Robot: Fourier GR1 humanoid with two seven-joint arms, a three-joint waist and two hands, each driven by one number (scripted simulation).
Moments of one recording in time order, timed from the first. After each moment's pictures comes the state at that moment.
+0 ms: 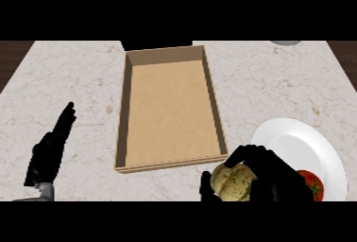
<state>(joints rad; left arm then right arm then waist) 0.02 0.22 0.03 -1.56 -0.16 0.06 0.08 -0.11 -0.01 0.73 -2.20 1.47 0.11 1.07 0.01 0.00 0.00</state>
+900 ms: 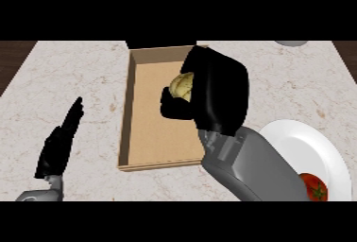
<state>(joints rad) -0.03 0.19 0.02 -1.52 -0.19 0.06 0.08 -0.80 -0.01 0.44 -1.62 1.08 0.02 1.11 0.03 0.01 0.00</state>
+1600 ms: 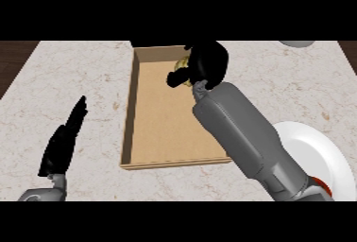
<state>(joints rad) -0.04 0.18 0.01 -1.52 -0.20 0.05 0.08 -1.01 0.00 0.34 -0.96 0.83 -0.29 1.00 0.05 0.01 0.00</state>
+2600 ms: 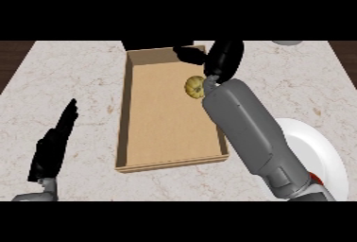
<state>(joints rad) -0.01 0.20 0.05 -1.54 -0.18 0.04 0.08 -1.00 -0.01 0.22 -0.90 0.67 -0.94 0.76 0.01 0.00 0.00</state>
